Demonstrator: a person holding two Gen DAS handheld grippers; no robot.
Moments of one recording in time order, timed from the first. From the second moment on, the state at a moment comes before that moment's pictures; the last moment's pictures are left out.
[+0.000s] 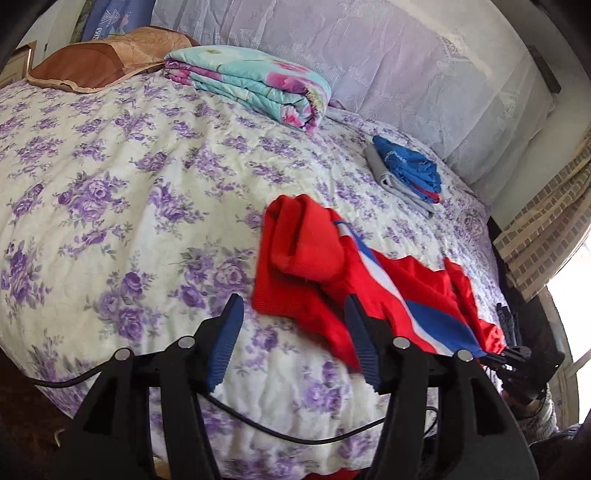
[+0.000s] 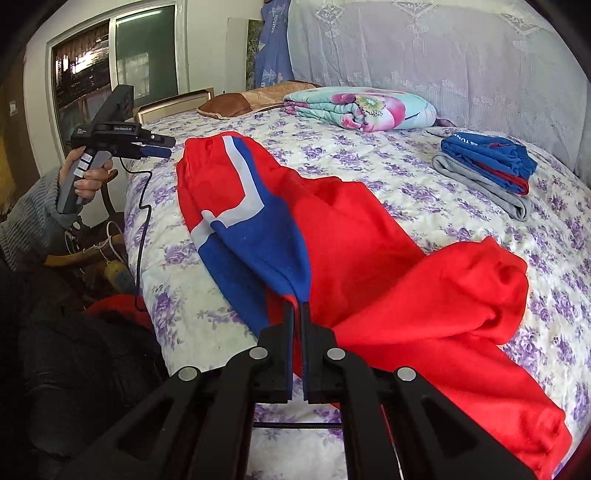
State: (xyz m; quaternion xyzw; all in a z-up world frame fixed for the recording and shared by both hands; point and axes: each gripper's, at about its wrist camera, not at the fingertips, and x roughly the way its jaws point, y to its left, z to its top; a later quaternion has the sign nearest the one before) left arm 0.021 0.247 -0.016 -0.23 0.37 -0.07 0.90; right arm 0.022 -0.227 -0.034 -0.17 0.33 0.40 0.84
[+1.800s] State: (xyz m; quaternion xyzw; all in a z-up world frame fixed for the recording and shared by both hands) left arm 0.048 0.106 -0.061 -0.07 0.39 -0.10 0.91; right arm 0.144 -0.222 -0.054 -0.13 0.37 0.07 0.92
